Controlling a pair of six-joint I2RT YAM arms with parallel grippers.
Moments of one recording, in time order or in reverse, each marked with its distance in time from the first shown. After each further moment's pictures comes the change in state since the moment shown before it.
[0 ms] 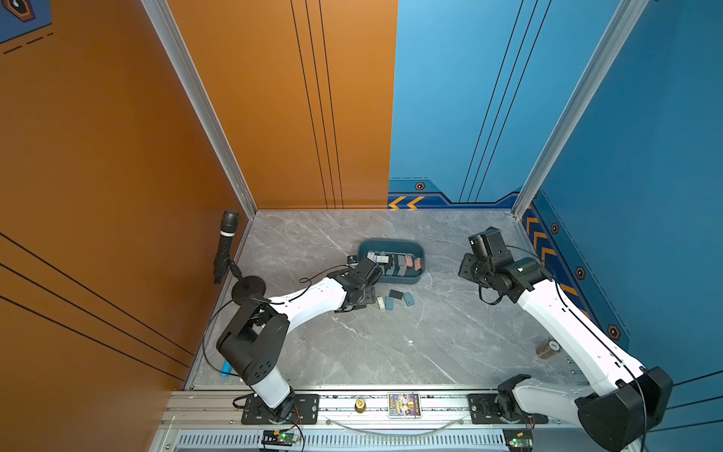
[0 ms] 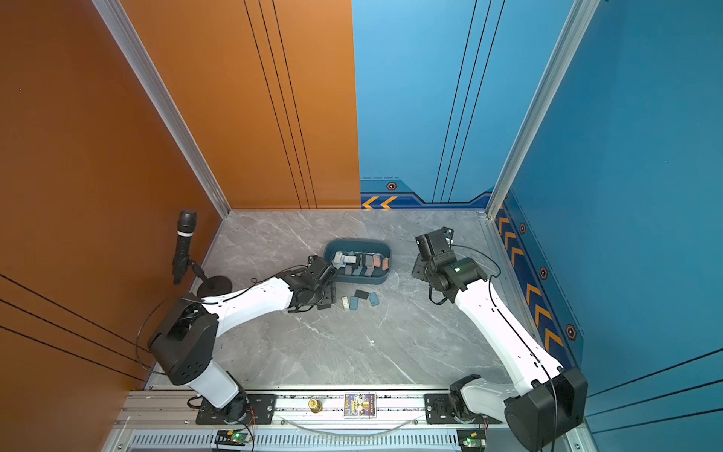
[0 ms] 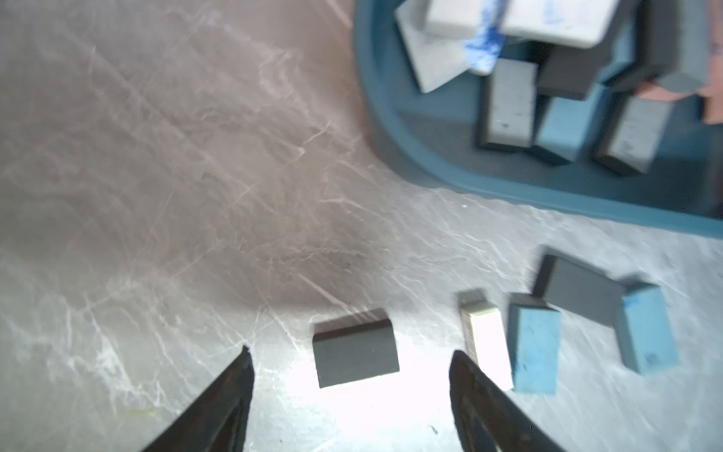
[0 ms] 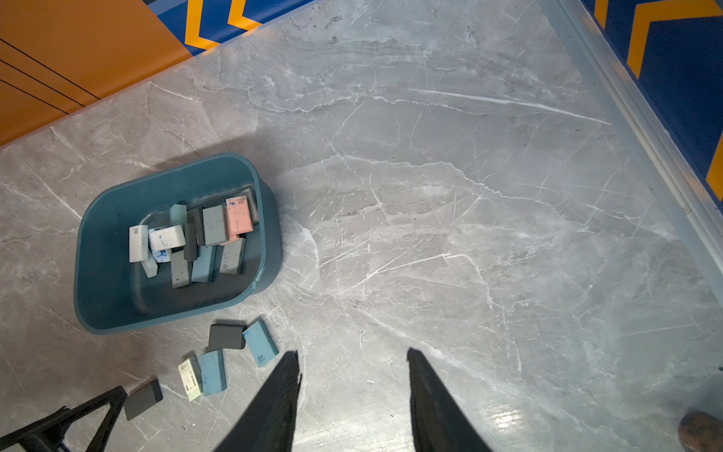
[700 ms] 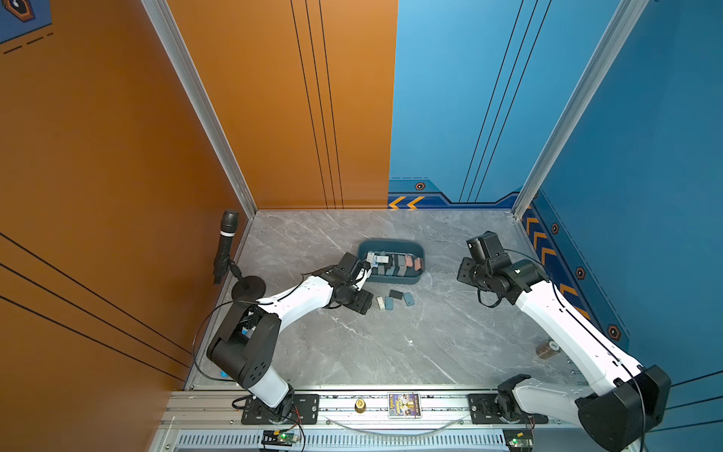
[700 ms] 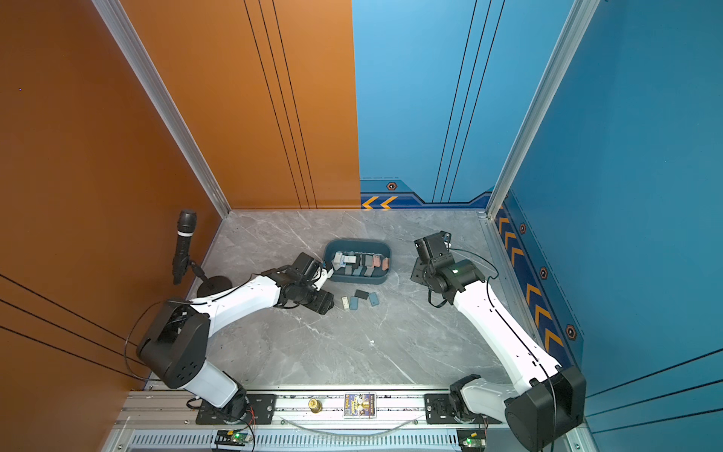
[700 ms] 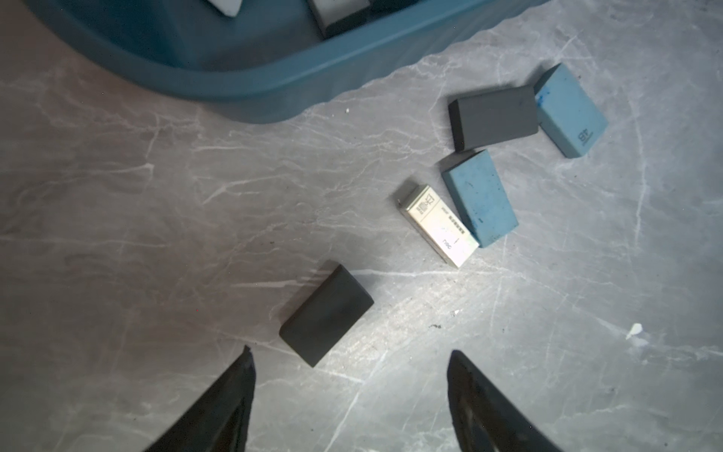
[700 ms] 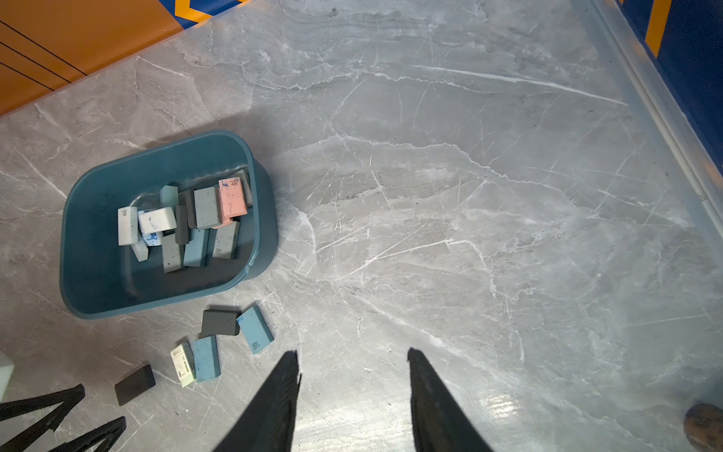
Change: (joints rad) left arm 0.120 -0.025 -0.044 0.002 0.363 0.590; right arm 0.001 -0.006 -0.032 0.000 -0.023 -0.001
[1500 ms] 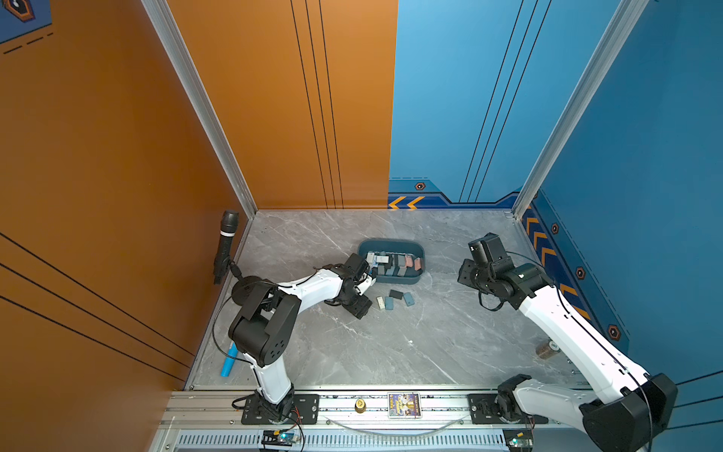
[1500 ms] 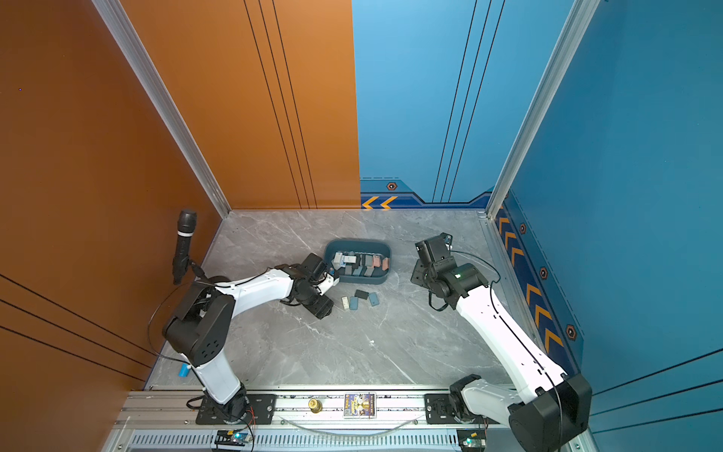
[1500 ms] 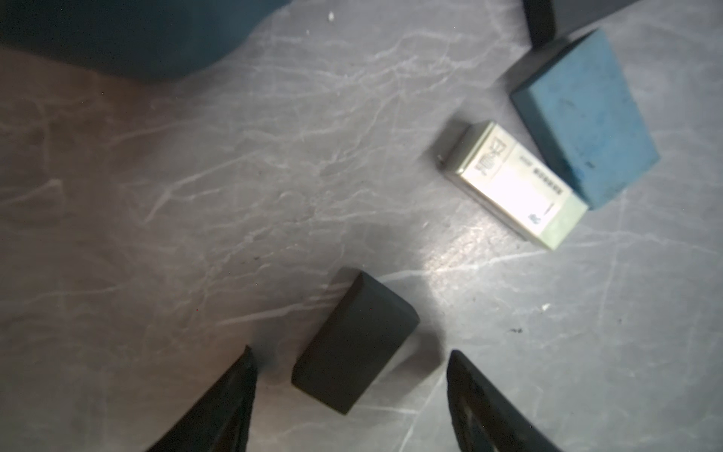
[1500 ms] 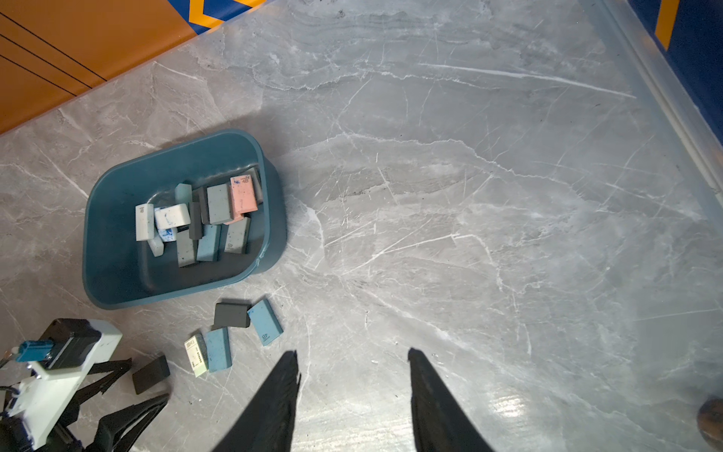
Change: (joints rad) left arm 0.003 0.170 0.083 -0.085 -0.045 0.201; right arm 0.028 -0.035 -0.021 -0.002 -0.007 0.028
